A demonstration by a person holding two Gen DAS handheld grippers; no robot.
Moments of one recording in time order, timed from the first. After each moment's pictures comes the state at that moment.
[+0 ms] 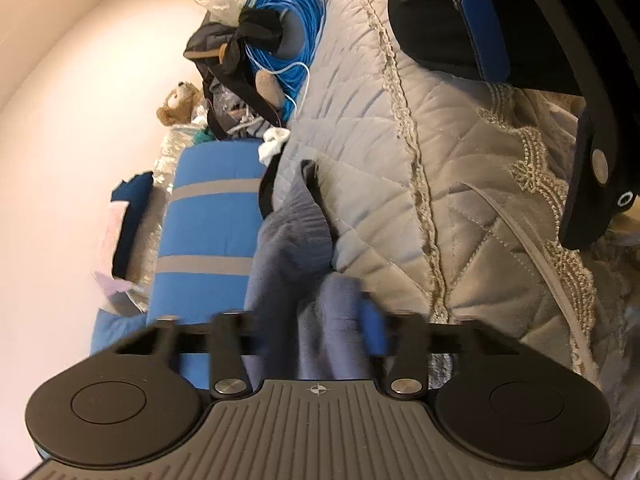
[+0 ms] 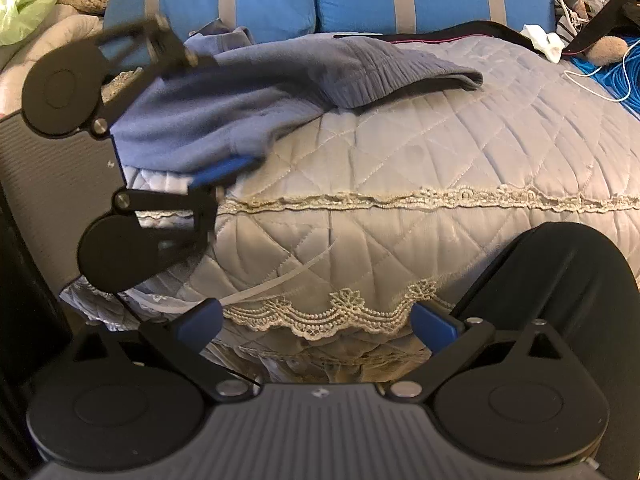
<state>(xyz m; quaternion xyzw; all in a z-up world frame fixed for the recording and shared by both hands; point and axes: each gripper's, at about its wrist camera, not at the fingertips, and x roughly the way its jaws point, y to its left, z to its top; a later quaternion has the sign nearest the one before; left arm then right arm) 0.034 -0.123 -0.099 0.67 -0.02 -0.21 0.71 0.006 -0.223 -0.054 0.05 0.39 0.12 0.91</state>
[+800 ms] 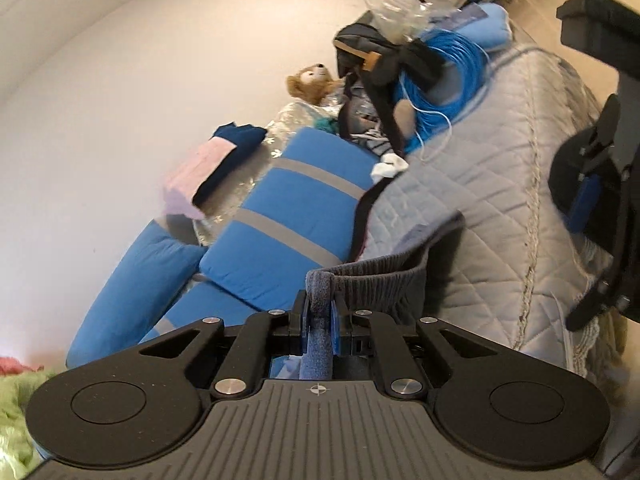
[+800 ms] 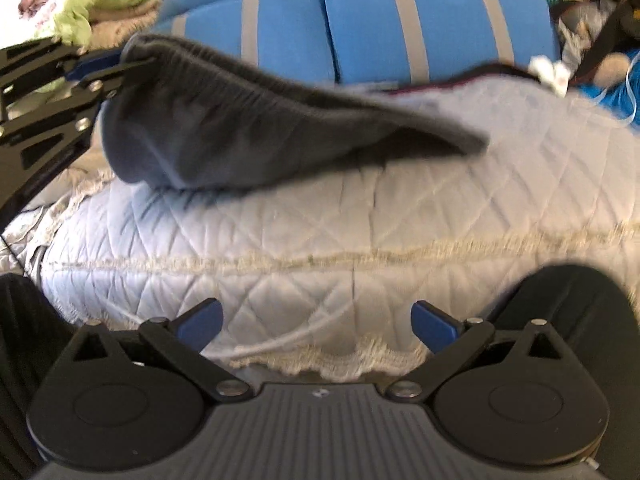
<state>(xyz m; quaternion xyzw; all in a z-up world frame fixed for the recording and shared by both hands) -0.020 -0.071 0.041 0.48 -0.01 -0.17 0.86 -0.008 -0.234 -0.022 0.08 0.31 0.15 0.93</state>
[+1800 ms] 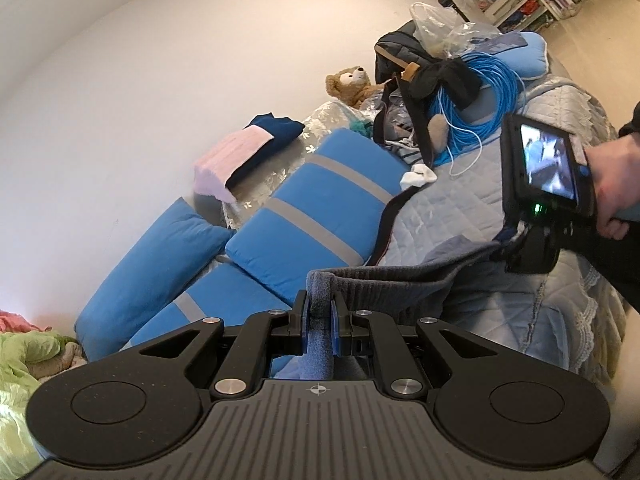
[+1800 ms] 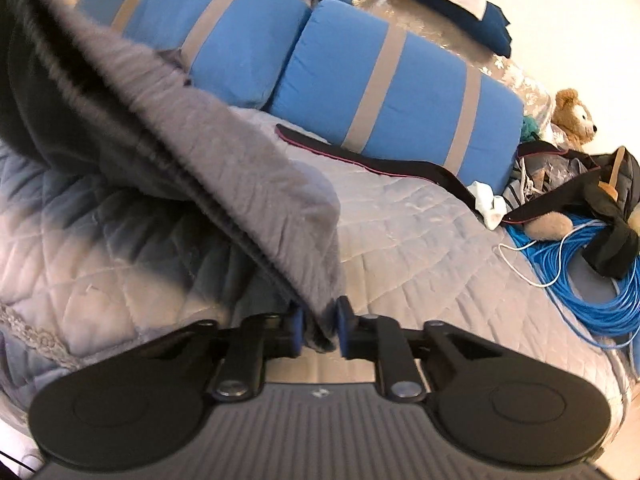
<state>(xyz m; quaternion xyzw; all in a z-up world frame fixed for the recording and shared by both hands) -0.043 -0.039 0.070 0.43 -0.01 -0.15 0.89 0.099 -0.210 -0.021 -0.17 0.27 0.01 0.95</state>
